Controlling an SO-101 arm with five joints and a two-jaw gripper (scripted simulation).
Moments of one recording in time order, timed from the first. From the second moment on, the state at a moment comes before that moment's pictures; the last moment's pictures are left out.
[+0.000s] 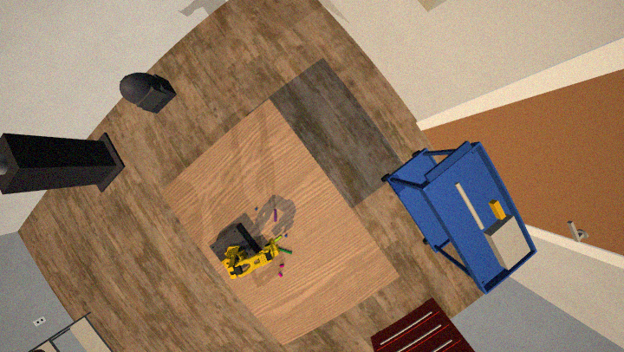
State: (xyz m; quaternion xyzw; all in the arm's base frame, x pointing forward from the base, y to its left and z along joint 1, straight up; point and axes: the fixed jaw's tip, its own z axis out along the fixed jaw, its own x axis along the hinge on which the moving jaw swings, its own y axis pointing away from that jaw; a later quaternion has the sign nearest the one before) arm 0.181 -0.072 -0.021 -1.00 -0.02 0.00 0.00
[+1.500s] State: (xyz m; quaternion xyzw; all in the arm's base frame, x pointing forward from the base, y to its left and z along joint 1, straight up) arm 0.186 -0.074 -0.050 -1.00 -0.02 -0.01 -0.01
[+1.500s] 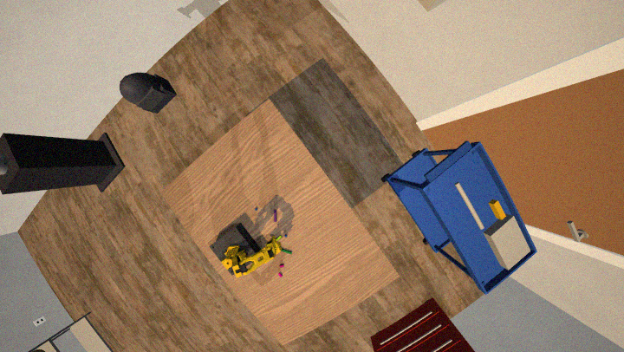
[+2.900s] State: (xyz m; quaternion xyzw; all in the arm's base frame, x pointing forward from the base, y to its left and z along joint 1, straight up) arm 0.178 -0.072 -0.071 -1.00 -0.02 0.01 0.00
